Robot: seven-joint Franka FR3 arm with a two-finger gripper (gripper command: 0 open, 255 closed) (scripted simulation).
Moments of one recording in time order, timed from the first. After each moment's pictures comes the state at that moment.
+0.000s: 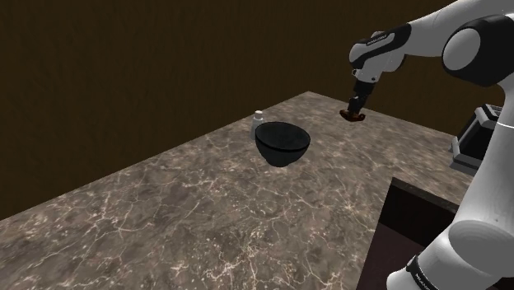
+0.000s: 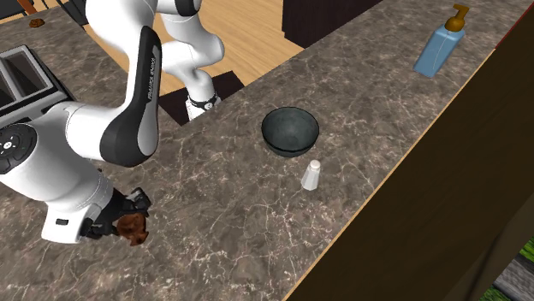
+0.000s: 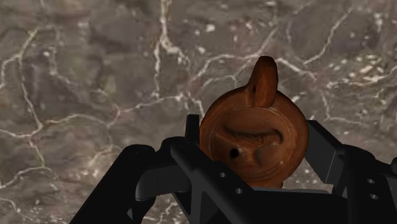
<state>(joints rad) -0.16 0.27 -0.52 -1.74 0.15 1.96 -0.86</state>
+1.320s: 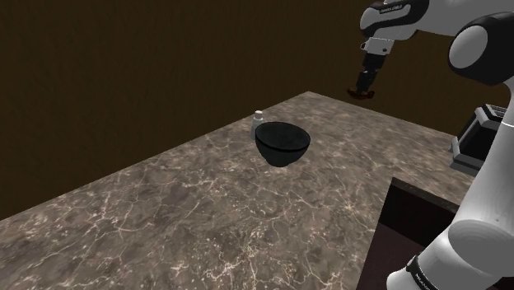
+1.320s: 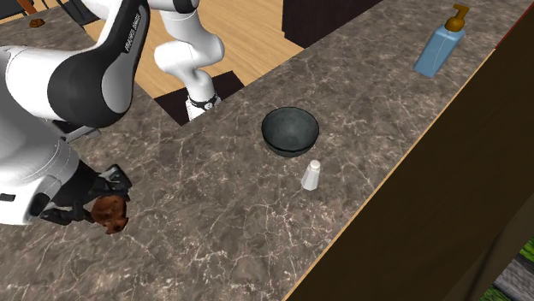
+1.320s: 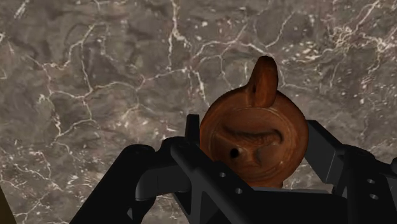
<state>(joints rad) -0.17 0.25 -0.53 -1.51 0.13 1.70 -0.84</state>
